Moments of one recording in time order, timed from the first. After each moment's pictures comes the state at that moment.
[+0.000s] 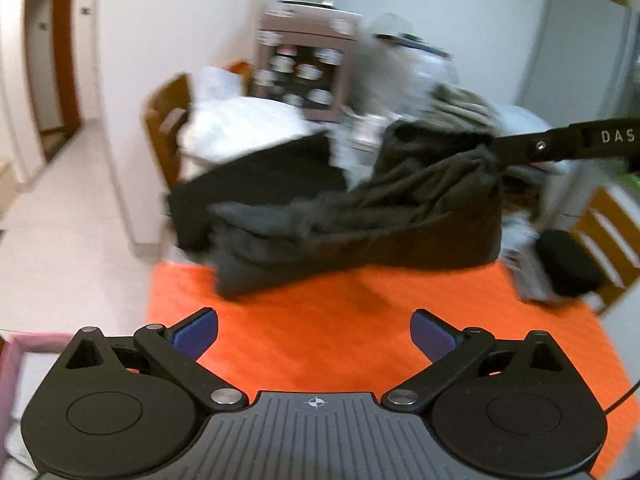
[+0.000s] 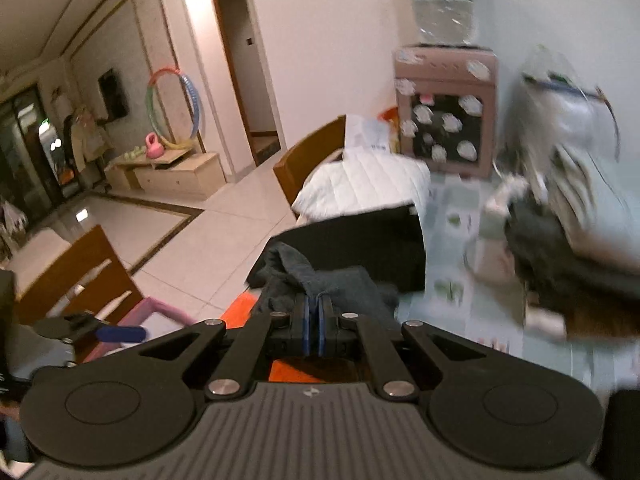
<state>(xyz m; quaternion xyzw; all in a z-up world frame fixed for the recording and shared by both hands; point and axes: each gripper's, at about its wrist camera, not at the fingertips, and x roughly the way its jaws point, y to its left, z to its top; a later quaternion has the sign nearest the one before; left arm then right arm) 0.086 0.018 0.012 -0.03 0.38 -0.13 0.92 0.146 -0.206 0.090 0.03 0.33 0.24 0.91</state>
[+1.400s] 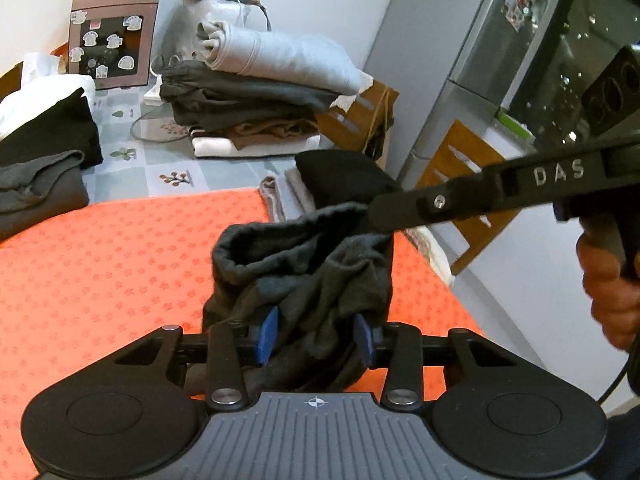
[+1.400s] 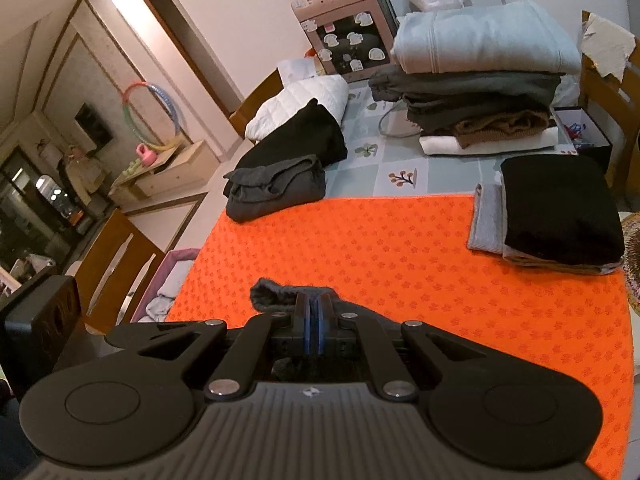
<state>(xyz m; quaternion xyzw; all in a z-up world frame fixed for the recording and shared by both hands) -0.022 -0.240 -0.008 -0.04 0.39 -0.28 0.88 -0.004 -0.429 0.050 0.16 0.41 0.23 0.87</state>
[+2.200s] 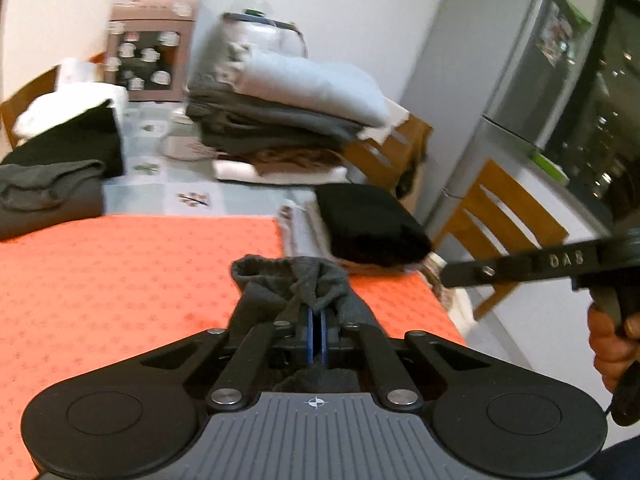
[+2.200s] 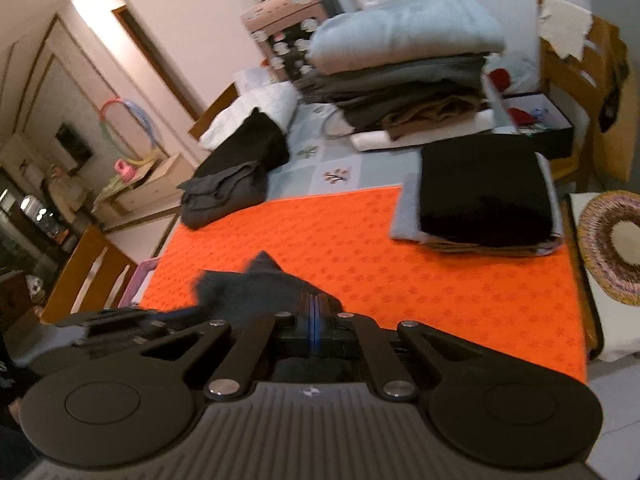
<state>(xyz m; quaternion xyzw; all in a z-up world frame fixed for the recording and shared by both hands) -0.019 -0.263 0.000 -0.07 0.36 -0.21 0.91 -0.010 -0.519 0.016 0.18 0.42 0.19 0.87</state>
